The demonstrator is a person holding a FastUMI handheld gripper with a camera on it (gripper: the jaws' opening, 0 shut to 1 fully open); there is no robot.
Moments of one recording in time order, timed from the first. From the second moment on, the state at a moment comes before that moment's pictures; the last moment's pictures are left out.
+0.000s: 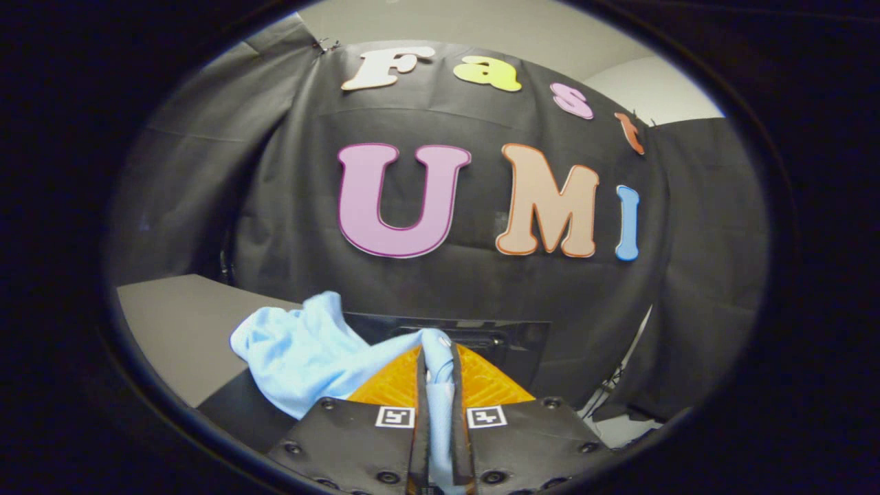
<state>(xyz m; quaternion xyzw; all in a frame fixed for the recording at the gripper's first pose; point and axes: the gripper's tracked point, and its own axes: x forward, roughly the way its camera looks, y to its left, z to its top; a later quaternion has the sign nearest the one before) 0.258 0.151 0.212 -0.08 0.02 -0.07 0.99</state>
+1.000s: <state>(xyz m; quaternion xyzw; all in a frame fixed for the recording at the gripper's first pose) 0.256 0.134 0.187 -0.05 0.04 -0.06 1.00</state>
